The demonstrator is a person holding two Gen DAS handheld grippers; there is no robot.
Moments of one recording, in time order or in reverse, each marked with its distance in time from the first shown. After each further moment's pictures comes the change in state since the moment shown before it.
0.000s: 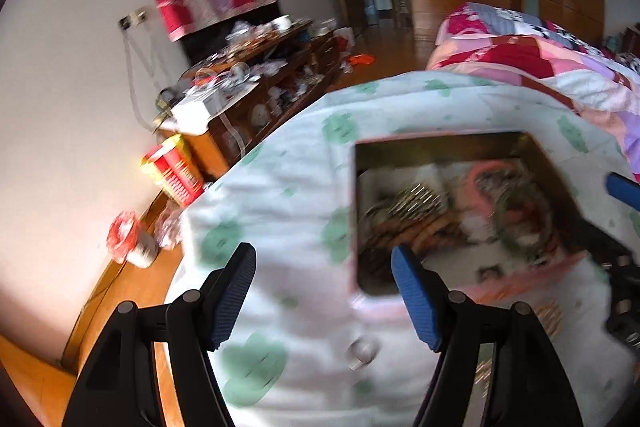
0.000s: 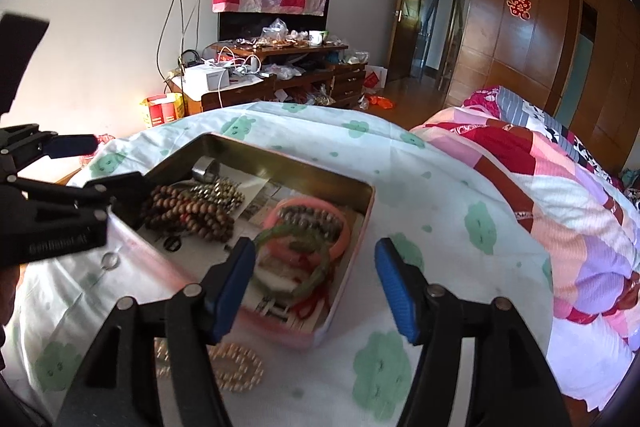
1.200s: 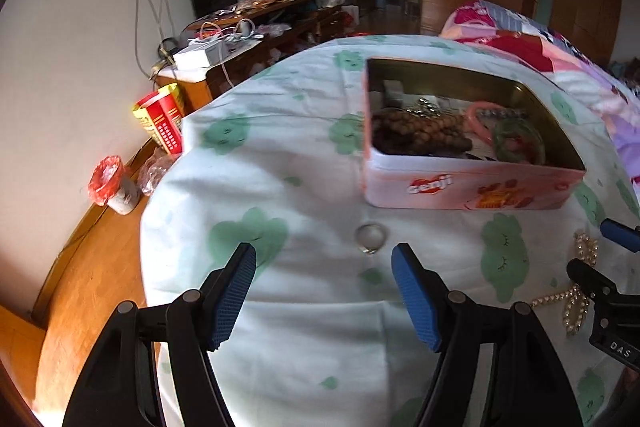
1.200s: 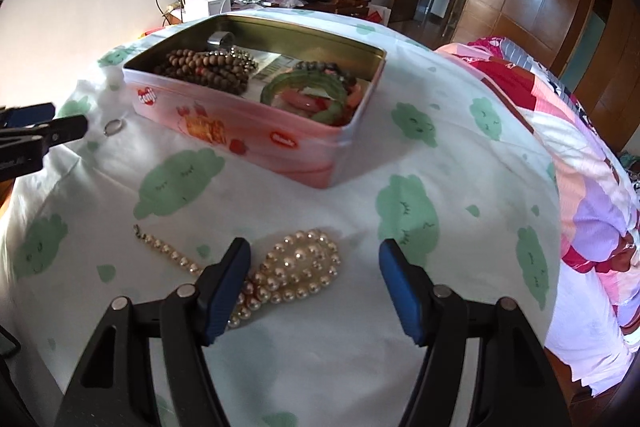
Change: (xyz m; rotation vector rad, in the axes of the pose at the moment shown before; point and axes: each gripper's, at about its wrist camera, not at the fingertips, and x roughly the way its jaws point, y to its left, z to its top) left arm -0.004 0.007 -0.067 -0.094 0.083 -0.080; right arm -0.007 0.012 -0.073 -0.038 0.238 -0.019
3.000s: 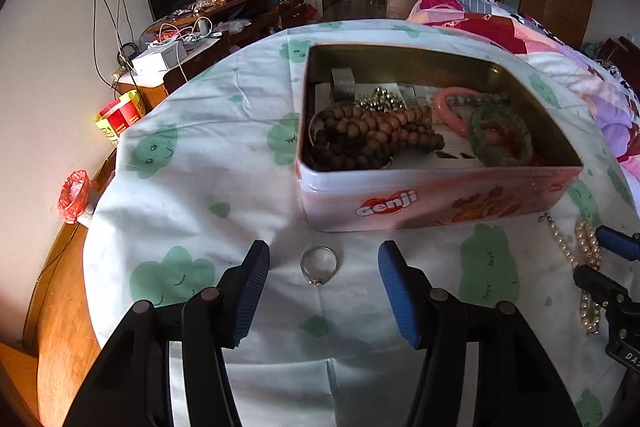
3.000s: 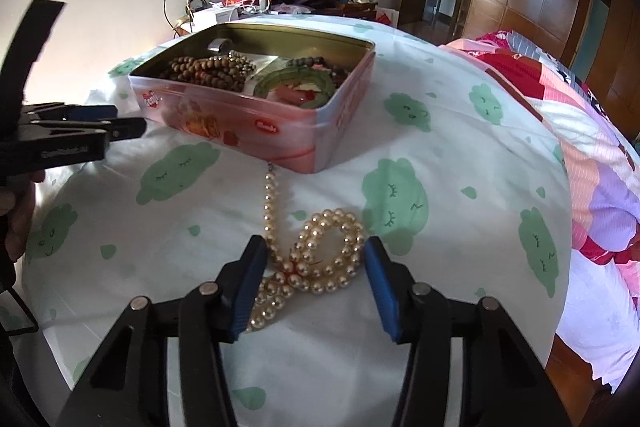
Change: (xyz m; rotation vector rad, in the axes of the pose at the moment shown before) left arm 0.031 -0.019 0.012 0.059 0.025 -0.106; right arm -0.002 -0.016 -0.011 0.041 -0.034 0.086
